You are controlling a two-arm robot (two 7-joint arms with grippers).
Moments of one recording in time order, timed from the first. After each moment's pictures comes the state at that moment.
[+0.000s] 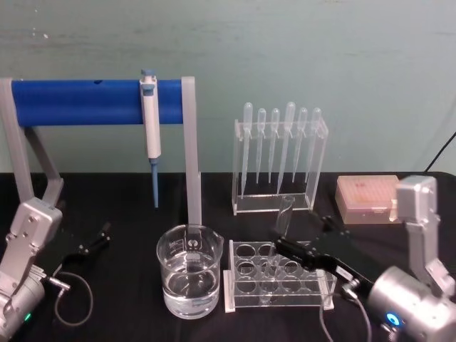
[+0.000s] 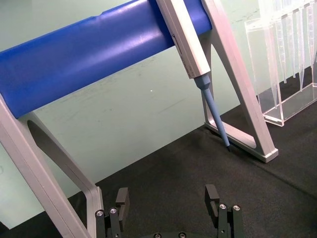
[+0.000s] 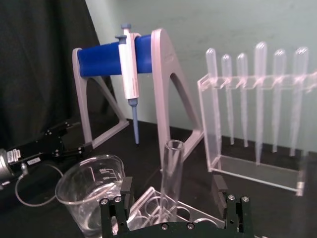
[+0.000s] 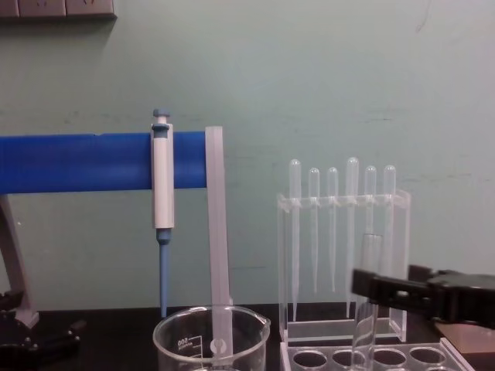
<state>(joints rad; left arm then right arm) -0.20 0.60 0.45 -1.41 -0.25 -0.12 0.03 0.11 0.52 -0.38 -1.68 0.63 0.09 0.28</state>
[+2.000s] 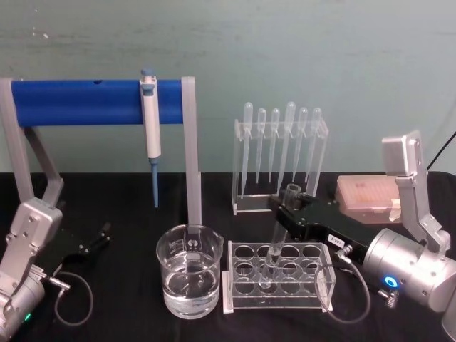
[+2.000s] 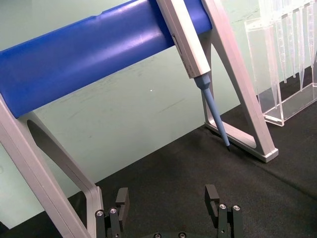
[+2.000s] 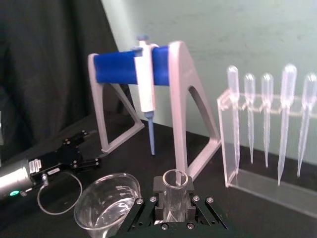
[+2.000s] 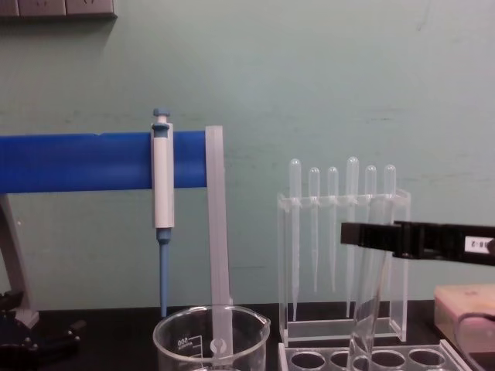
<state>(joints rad) -0.20 0.60 0.45 -1.41 -0.25 -0.12 0.03 0.25 0.56 -0.43 -1.71 0.72 0.25 0.29</state>
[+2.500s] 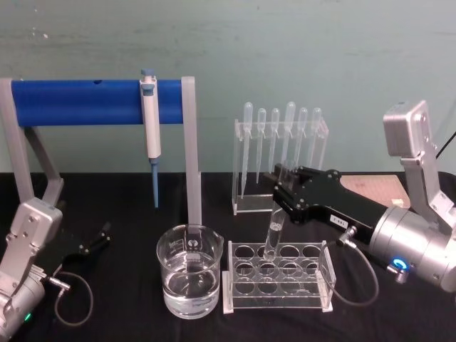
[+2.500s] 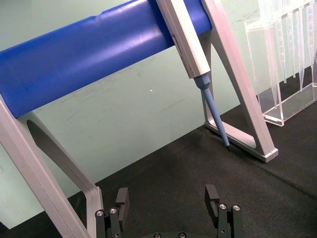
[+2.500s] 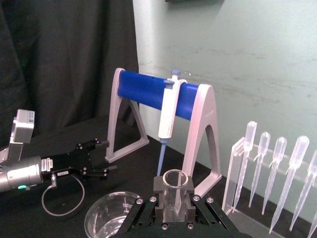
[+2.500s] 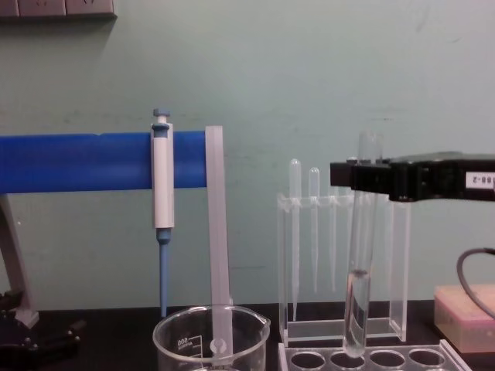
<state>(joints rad) -0.20 0.60 0.45 -1.41 -0.25 -0.12 0.03 0.28 0.60 -0.42 -1.82 0.61 0.23 0.32</state>
